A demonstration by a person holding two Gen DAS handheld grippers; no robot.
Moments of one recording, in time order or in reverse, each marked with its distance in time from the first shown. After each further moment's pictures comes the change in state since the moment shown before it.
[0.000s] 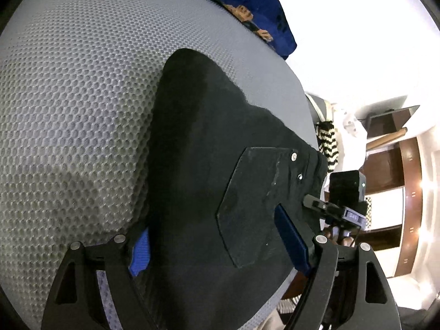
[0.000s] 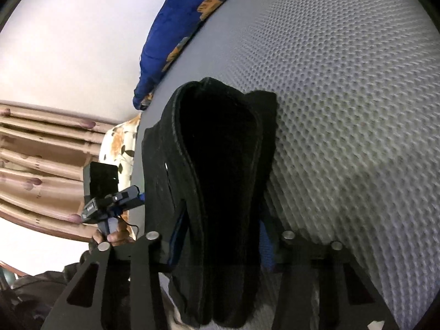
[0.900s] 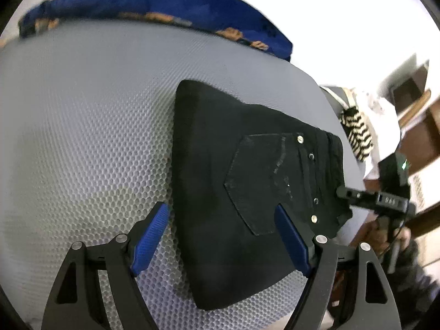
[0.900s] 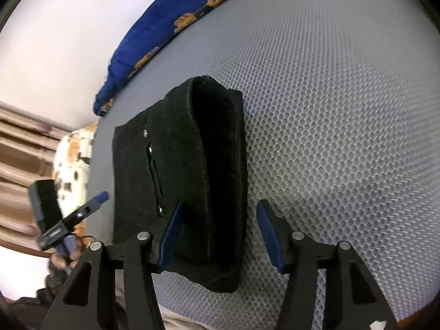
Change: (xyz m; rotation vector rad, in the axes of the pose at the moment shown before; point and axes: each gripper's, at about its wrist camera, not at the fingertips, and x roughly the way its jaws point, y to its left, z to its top) left arm -0.040 -0.026 -0.034 0.177 -0.117 0.253; right arm -0.035 0.027 -0.040 0.025 -0.082 -0.269
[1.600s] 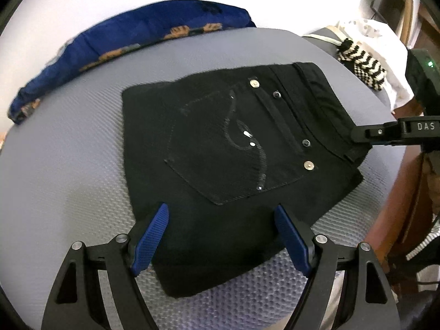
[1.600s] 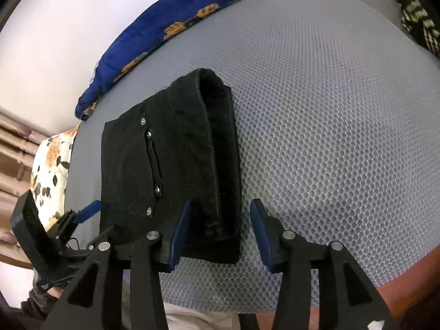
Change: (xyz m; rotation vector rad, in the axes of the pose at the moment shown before) left arm 0.024 -0.095 -0.051 0.418 -0.020 0.287; right arm -0.022 0.041 -0.036 -0.030 -0.089 -0.215
